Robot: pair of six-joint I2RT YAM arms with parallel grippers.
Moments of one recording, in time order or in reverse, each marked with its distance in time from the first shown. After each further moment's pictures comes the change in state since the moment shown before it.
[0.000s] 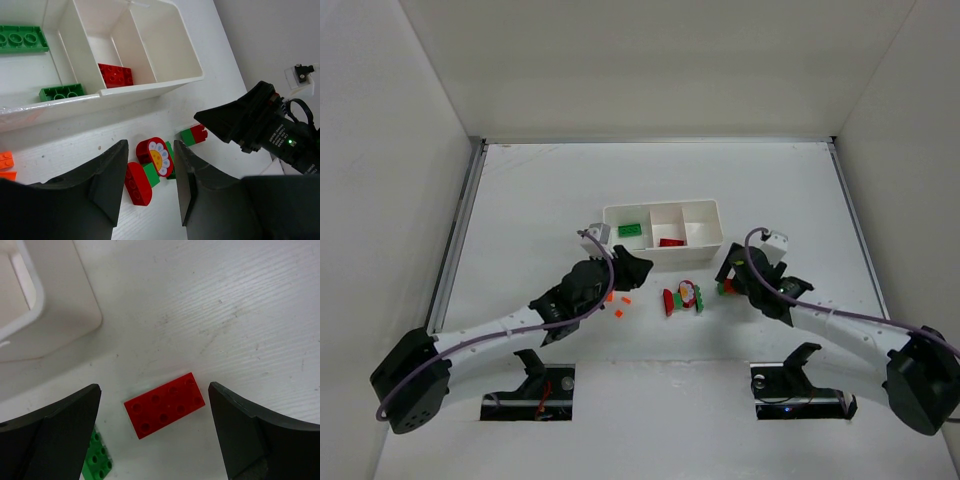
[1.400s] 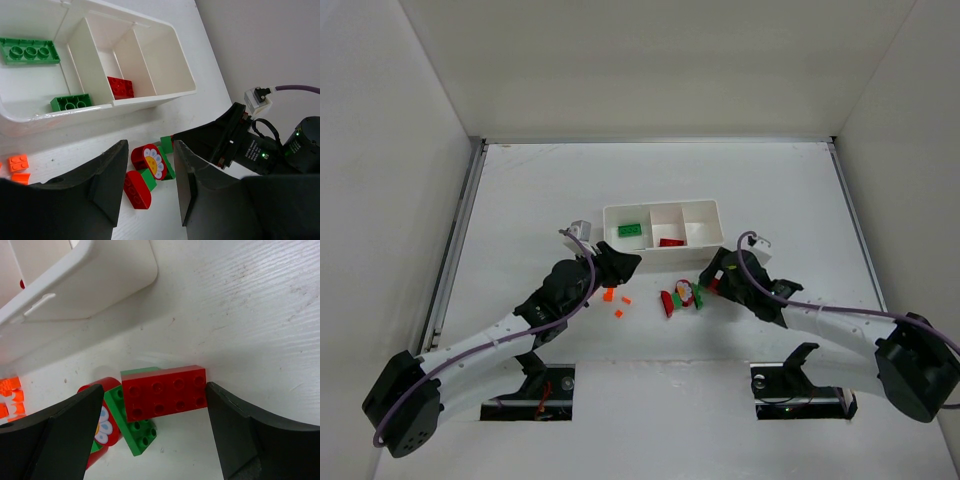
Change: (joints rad) left arm 0.121 -0.130 -0.055 -0.010 0.105 -0.034; right arm 0.048 0.068 -0.025 0.146 -0.197 0.125
